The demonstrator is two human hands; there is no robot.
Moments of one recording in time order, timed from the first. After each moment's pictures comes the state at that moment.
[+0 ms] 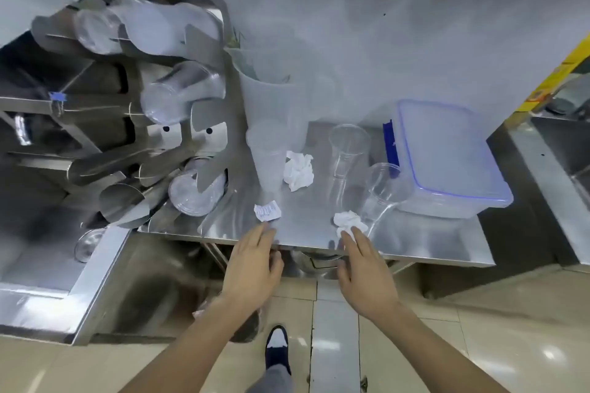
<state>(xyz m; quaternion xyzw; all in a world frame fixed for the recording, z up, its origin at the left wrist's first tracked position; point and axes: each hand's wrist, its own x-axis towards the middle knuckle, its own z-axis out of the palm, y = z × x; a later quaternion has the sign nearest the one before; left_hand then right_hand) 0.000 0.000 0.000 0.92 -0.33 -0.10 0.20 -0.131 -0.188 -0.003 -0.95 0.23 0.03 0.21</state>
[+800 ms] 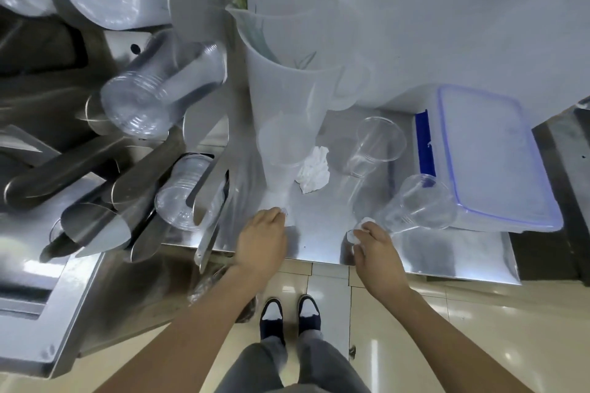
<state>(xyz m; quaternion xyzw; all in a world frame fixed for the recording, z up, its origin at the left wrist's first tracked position) 0.096 -0.047 -0.045 0.92 -0.34 -0.13 0.15 -0.051 -0.230 -0.037 -0.93 0.27 0.04 0.24</state>
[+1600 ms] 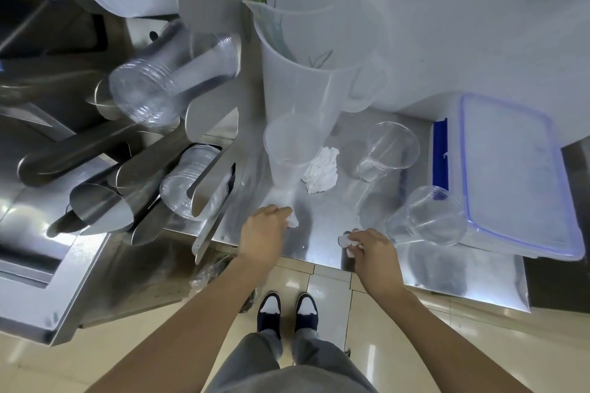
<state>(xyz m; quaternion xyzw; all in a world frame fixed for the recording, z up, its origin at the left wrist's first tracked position) 0.096 -0.058 -0.044 0.93 -0.25 -0.11 0.24 -0.036 -0.240 -0.035 -0.91 0.27 0.03 0.31</state>
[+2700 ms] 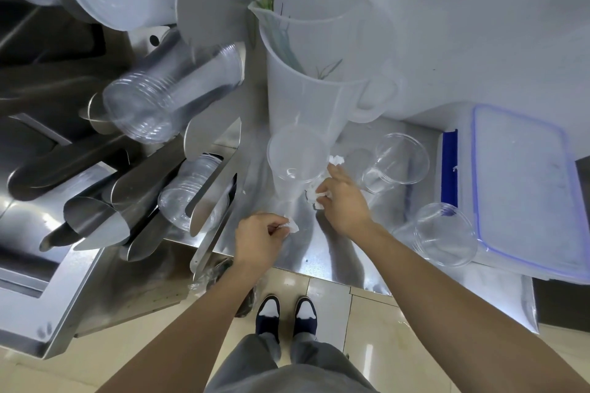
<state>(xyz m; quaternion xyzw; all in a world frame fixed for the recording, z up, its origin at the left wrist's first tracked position) 0.110 -0.056 -0.044 0.91 -0.09 -0.18 0.37 0.101 -0.250 -0.030 -0.94 0.17 0.07 0.30</state>
